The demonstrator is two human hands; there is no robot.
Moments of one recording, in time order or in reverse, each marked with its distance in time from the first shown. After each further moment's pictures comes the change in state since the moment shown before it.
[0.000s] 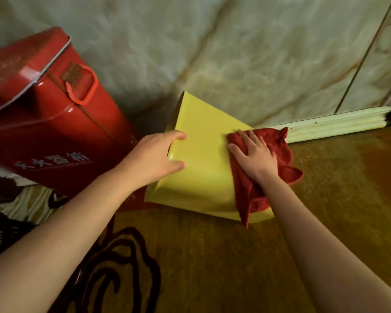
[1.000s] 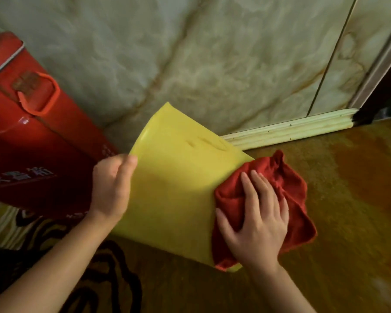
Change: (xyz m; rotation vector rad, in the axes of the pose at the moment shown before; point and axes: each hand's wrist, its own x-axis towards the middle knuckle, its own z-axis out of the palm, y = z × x) left_hand -0.028 0.015 0.017 -0.641 0.476 -0.071; right_hand -0.134 0.010 -0.002 -0.157 0.635 -0.229
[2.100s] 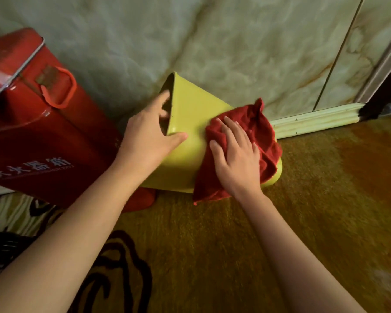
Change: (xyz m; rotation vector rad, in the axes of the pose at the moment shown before) left_hand 0.044 0.042 0.009 0.422 -0.168 0.016; right_hand 0.086 -0.041 0.028 0.273 -0.235 0.045
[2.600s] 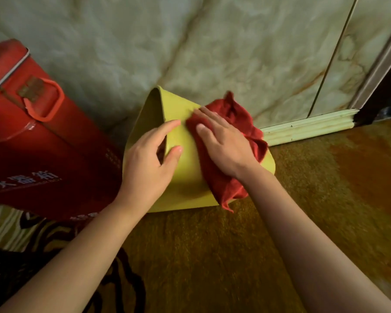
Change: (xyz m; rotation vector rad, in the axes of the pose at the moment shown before) left_hand -0.023 0.002 0.024 -0.149 0.126 0.189; right_hand 0.056 0.000 -0.017 0.147 -0.264 -0.109
